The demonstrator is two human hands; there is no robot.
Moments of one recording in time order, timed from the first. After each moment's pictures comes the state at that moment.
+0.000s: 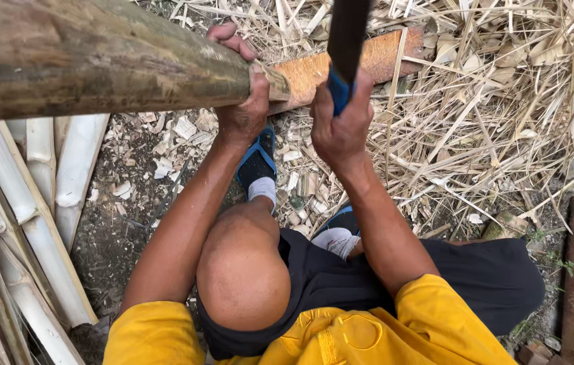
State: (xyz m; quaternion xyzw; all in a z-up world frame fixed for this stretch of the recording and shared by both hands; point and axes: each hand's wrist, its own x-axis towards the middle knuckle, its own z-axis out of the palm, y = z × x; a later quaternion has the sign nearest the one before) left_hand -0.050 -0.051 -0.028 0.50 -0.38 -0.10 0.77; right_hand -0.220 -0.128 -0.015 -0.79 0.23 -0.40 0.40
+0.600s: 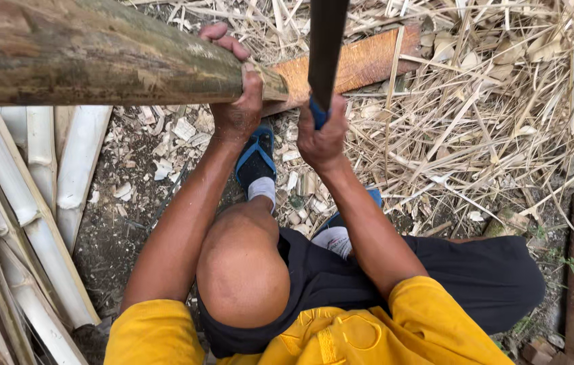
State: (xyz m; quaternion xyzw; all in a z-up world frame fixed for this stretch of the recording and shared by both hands) left_hand -0.044 -0.050 -0.038 0.52 -0.39 -0.08 0.76; right_hand -0.211 -0.110 -0.055 -0.82 0.30 -0.36 0.33
